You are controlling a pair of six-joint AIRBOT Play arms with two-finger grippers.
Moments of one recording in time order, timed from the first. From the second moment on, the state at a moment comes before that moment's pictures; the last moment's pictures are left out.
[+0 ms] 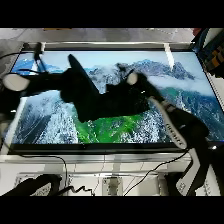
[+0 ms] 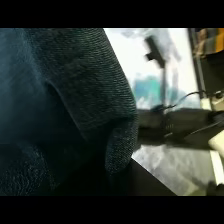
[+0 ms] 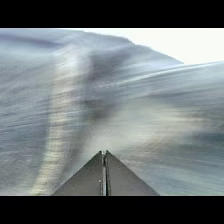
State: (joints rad) left arm -0.18 -1.18 1.25 0.75 -0.81 -1.49; right arm 0.38 -1.90 1.83 -1.13 1.02 1.72
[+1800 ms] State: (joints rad) left arm -0.62 -1.88 1.72 1.02 -0.93 -1.25; right arm -0.12 -1.79 1.63 -0.92 1.26 1.24
